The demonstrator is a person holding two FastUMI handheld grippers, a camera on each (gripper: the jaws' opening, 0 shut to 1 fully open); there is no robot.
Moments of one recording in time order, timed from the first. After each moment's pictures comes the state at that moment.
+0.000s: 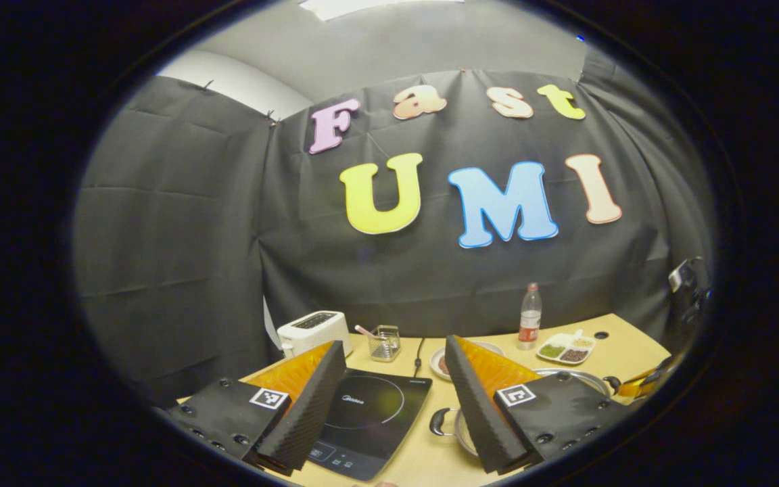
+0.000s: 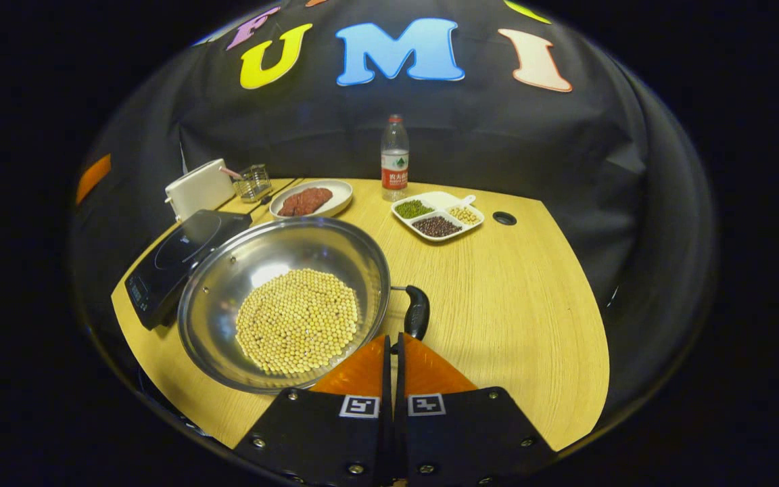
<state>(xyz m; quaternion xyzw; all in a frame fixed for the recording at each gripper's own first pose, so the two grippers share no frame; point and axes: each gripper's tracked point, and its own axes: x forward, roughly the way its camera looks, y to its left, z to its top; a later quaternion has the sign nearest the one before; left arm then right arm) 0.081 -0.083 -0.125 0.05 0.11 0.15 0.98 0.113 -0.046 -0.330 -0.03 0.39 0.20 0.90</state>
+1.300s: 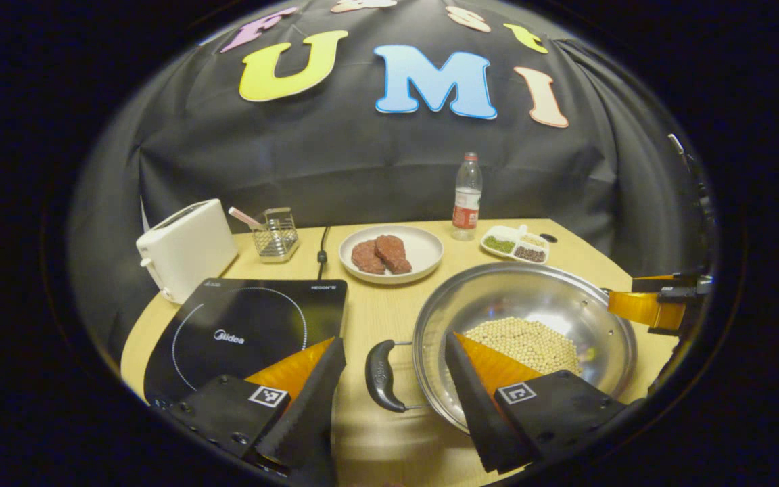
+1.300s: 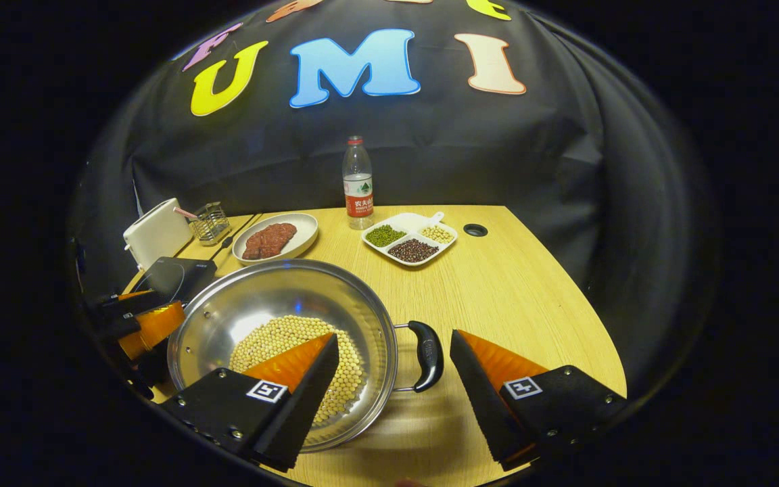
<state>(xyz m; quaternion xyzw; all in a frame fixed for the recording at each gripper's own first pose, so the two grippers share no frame) 0.161 -0.121 -0.362 -0.01 0.35 -0.06 0.94 0.142 -0.016 -0.347 0.00 0.38 0.09 0.92</state>
